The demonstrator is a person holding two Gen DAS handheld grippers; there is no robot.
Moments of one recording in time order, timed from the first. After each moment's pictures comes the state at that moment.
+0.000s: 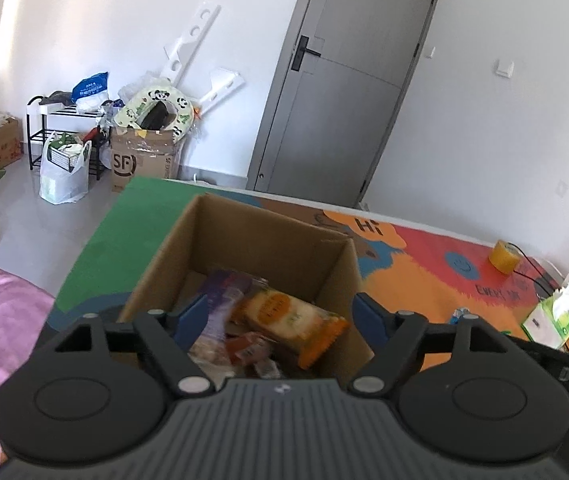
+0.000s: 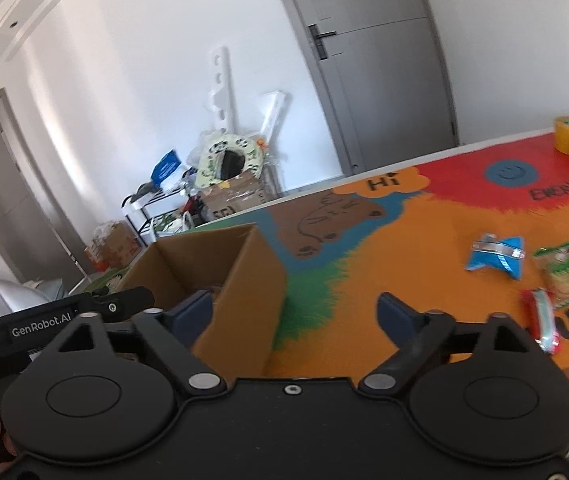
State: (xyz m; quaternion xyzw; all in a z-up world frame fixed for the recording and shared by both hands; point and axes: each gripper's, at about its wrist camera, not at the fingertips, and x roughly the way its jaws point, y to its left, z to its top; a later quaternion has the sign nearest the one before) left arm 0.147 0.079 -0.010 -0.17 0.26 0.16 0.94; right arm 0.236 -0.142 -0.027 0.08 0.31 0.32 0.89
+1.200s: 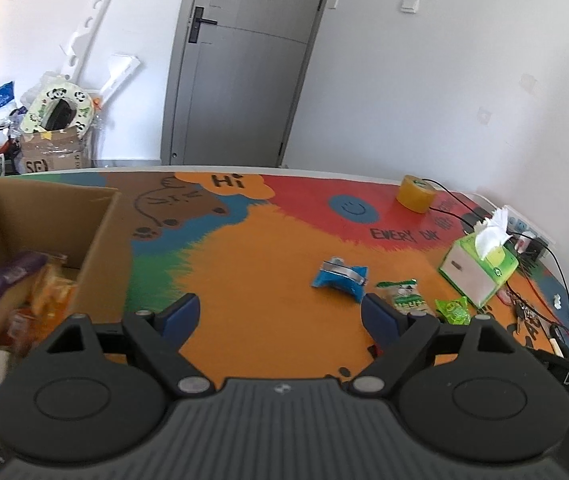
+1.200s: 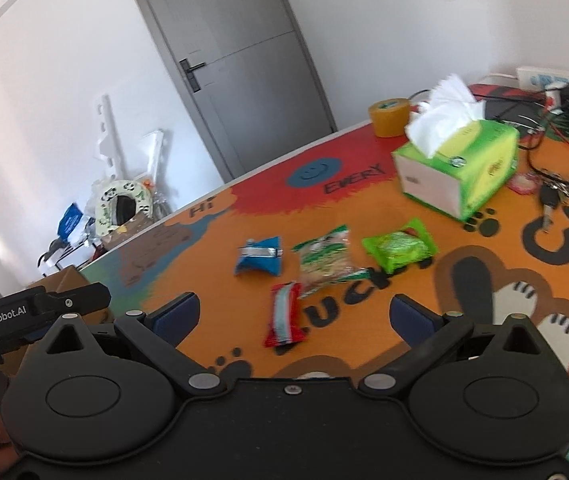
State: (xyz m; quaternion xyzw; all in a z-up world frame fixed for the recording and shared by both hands) left arm 0.218 -0.060 -0.028 -0.13 0.30 0.04 0.95; right arm 0.266 -0.311 -0.065 0.14 0.31 0.17 0.92
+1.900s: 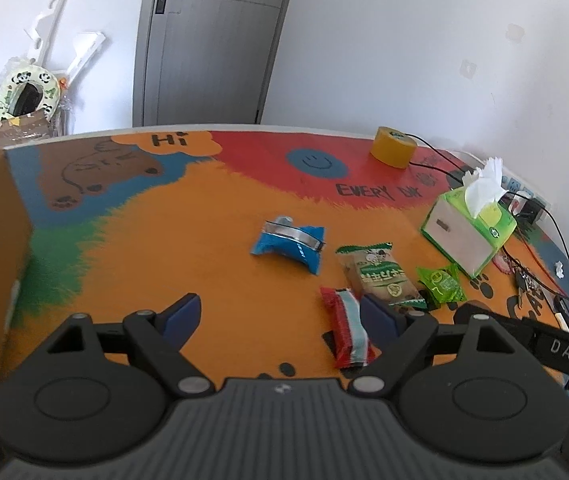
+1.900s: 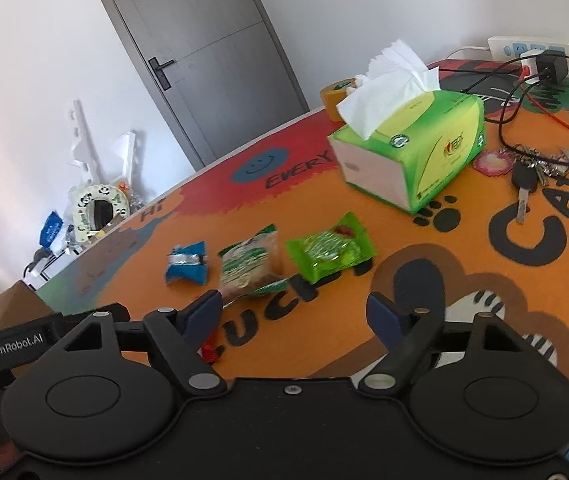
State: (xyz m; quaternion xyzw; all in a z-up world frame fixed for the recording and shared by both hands) left arm 0.271 -0.115 -0.072 -0.11 0.34 0.01 0.93; right arm 0.310 -0.351 -0.099 0.16 0.33 0.15 0.92
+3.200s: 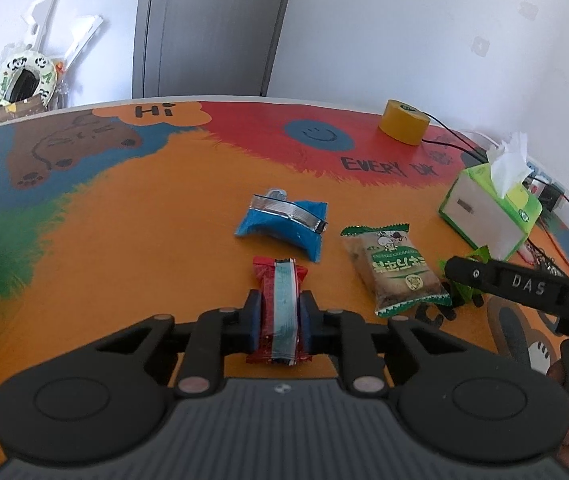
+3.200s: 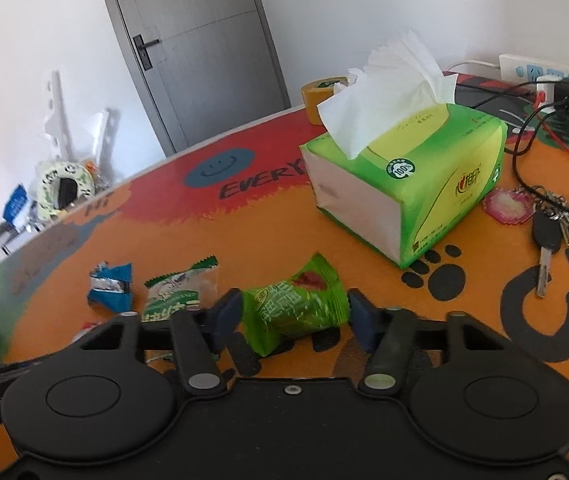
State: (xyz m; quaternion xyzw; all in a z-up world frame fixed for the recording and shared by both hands) left arm 0.305 -0.127 -0.105 -0.11 0.36 0.02 0.93; right arm 0.373 -0.338 -0.118 0.09 0.34 0.12 0.93
